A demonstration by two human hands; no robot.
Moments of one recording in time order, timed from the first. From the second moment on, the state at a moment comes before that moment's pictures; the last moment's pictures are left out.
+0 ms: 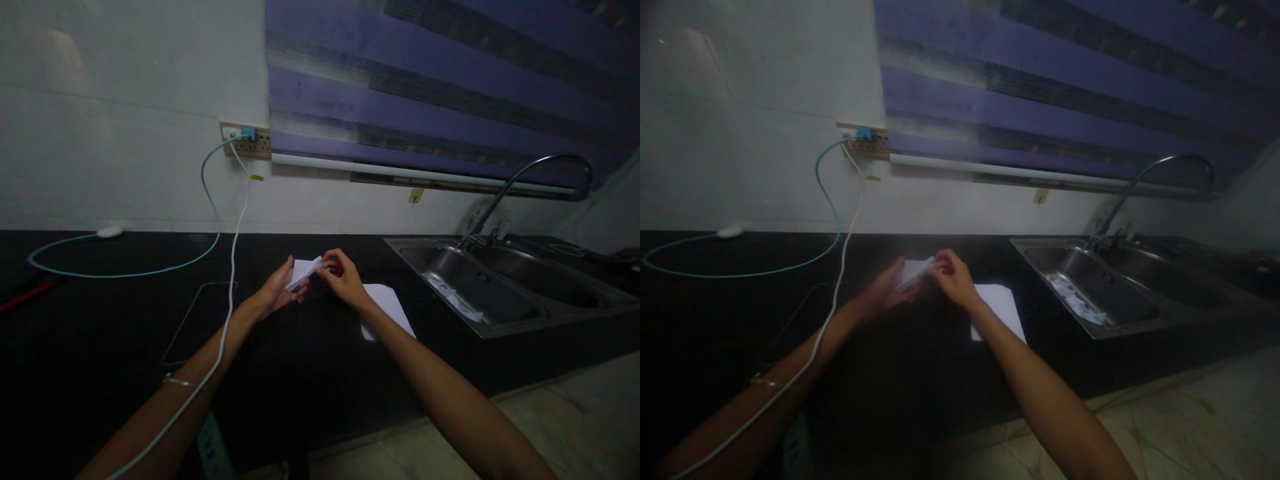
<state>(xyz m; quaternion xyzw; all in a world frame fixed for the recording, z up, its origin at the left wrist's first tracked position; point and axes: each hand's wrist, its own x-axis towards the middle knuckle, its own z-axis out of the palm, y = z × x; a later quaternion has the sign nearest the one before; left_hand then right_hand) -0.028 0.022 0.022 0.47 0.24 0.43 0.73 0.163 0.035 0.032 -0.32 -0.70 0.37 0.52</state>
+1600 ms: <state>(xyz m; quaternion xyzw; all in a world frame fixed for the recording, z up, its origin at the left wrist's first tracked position) -0.030 0.039 0.007 0.54 0.25 0.33 0.74 0.163 0.029 0.045 -0.30 -0.74 0.30 0.52</state>
